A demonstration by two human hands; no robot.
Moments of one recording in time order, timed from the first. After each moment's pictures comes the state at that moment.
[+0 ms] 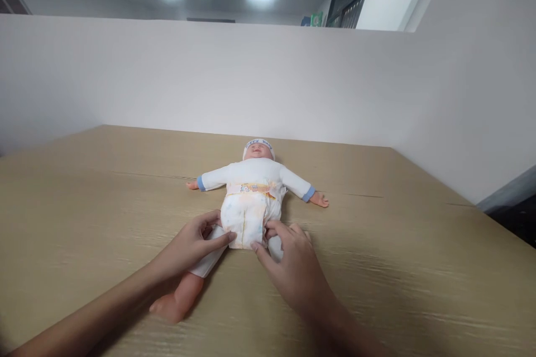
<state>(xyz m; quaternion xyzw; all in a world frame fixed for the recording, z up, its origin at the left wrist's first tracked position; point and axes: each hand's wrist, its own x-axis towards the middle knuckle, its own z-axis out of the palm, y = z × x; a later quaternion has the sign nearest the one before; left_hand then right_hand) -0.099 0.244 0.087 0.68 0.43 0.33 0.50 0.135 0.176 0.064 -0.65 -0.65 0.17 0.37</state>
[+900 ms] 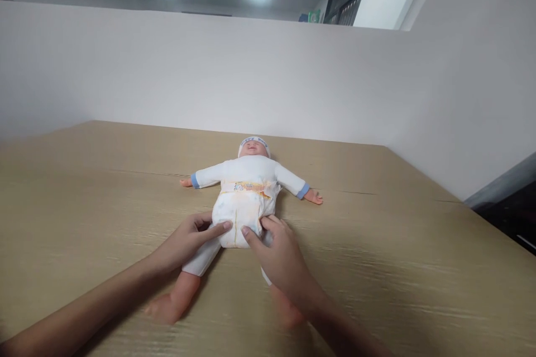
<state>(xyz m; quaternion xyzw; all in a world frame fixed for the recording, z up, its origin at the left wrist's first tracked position) -0.092 0.248 0.086 0.62 0.41 0.31 0.59 0.125 0.195 0.065 -0.59 -0.61 0.30 0.43</state>
